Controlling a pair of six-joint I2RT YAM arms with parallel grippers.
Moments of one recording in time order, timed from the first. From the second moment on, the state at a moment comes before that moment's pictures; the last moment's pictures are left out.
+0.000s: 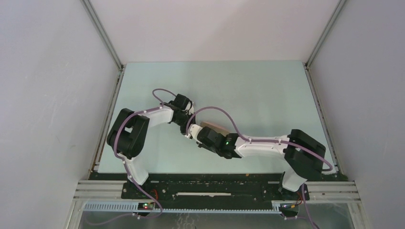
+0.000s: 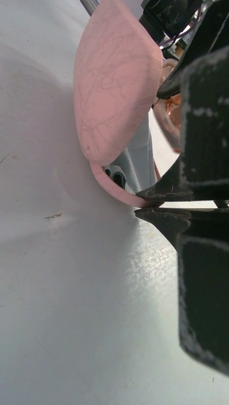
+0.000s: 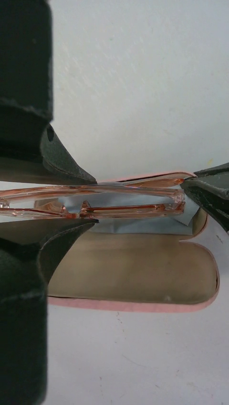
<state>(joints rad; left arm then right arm) -0.45 1.80 1.02 -0.46 0.46 -0.50 1.14 1.61 0.96 -0.23 0.36 -0.16</state>
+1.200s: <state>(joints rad) -0.45 1.80 1.02 -0.46 0.46 -0.50 1.09 1.79 0.98 -0.04 0.50 -0.29</state>
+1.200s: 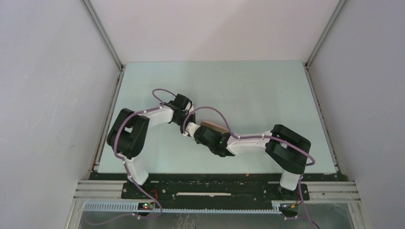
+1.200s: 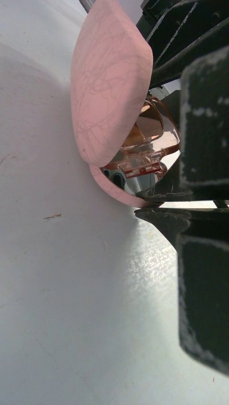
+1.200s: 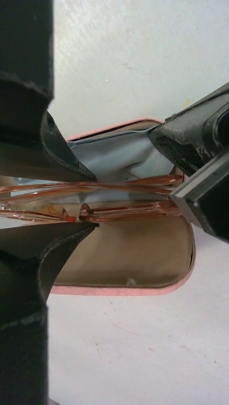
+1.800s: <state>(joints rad) -0.45 1.81 1.02 -0.46 0.48 -0.50 1.09 1.73 0.98 -0.12 0.50 -0.18</state>
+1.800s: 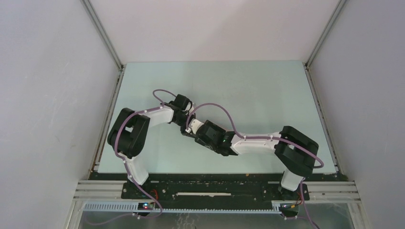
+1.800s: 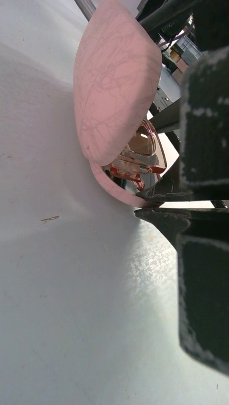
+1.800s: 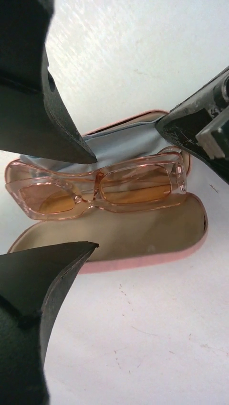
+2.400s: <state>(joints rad) -0.46 1.81 1.09 -0.53 0.47 -0.48 0.67 1.40 1.07 -0.31 -0.04 0.10</state>
